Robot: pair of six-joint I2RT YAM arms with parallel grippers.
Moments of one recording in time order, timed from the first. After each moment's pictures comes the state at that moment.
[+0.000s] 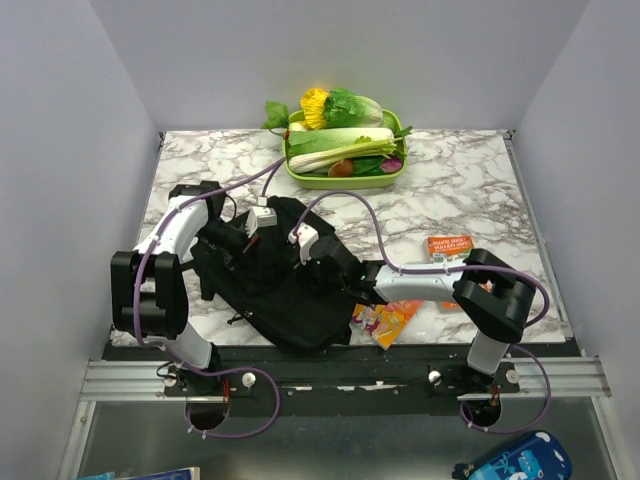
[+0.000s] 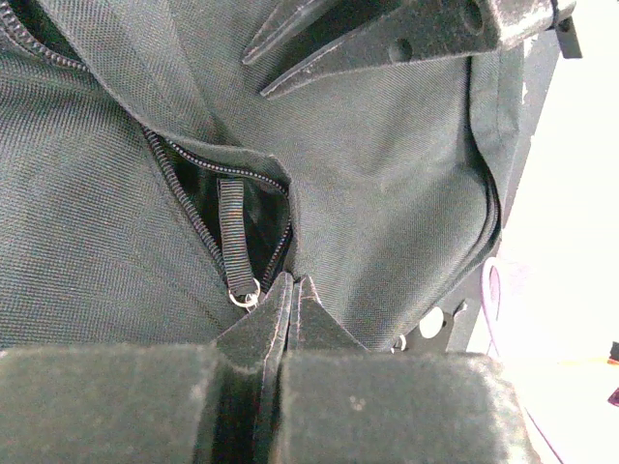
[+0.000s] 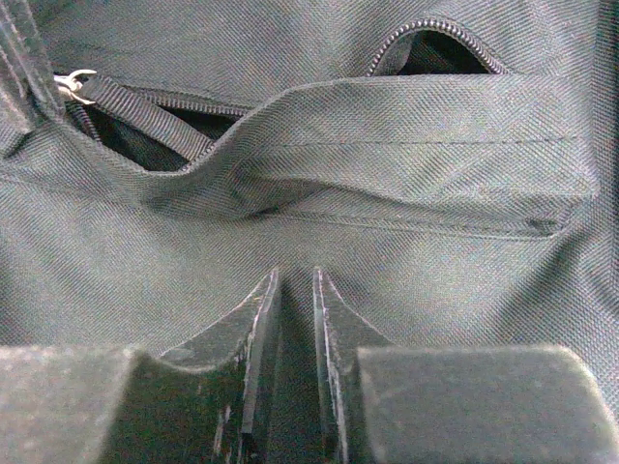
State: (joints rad) left arm -0.06 1.61 1.19 -1.31 0.85 1.04; right arm 1.06 1.76 0.98 0.22 0.08 0.16
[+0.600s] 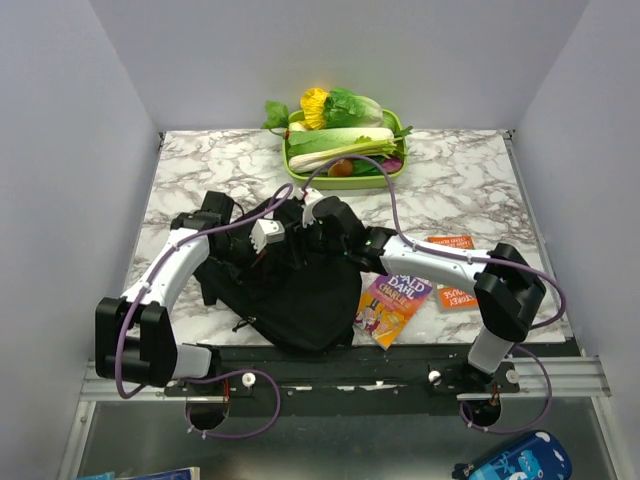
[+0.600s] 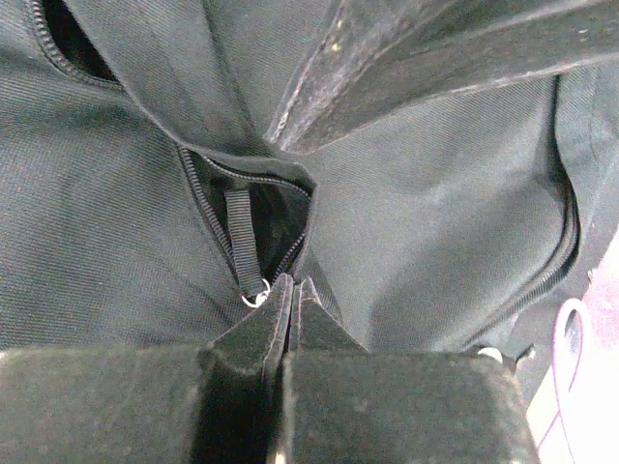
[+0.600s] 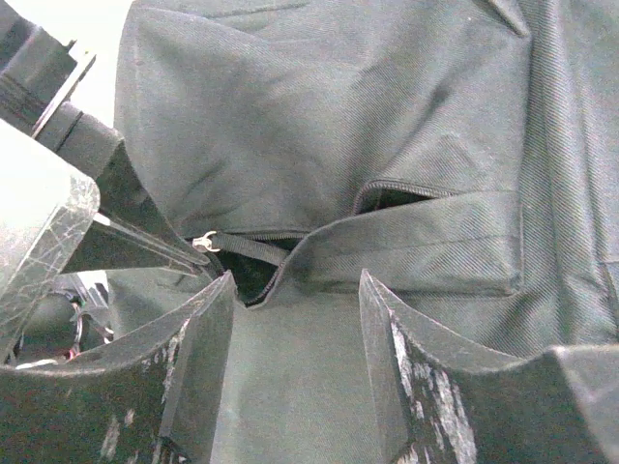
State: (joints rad) left arm -0.17 1.34 0.96 -0.99 0.73 0.82; right arm 0.96 1.72 1.20 0.00 -0.10 0.37
